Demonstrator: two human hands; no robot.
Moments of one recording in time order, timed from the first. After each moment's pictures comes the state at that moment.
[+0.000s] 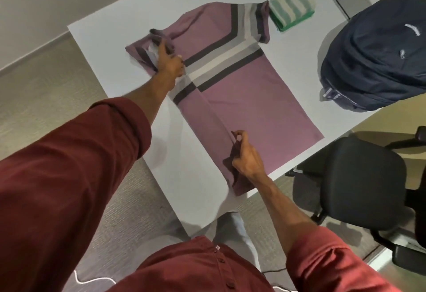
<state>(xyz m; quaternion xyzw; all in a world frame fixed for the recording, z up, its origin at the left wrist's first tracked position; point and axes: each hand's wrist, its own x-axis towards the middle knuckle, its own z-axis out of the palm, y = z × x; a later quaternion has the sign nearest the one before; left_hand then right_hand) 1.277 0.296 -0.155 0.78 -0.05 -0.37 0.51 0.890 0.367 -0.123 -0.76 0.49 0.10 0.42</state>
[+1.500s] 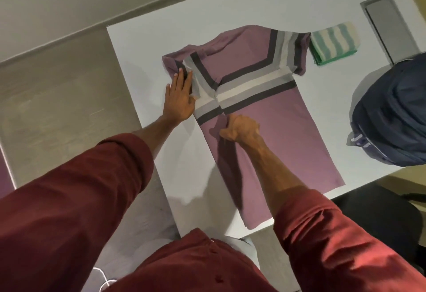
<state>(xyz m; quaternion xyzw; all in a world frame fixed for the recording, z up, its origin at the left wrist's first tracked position) 1.308 0.387 -0.212 0.88 -0.43 -0.13 0.16 1.094 0.268 -0.107 -0.85 0.38 0.30 0.22</state>
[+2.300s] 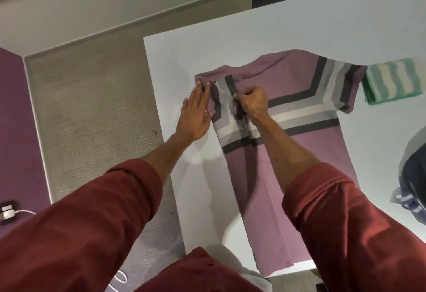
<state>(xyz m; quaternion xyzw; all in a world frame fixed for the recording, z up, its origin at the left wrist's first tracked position) 1.350 0.398 -0.199 0.88 -0.38 -0.20 0.19 1.267 0.193 -0.165 -0.68 0.51 0.02 0.53</state>
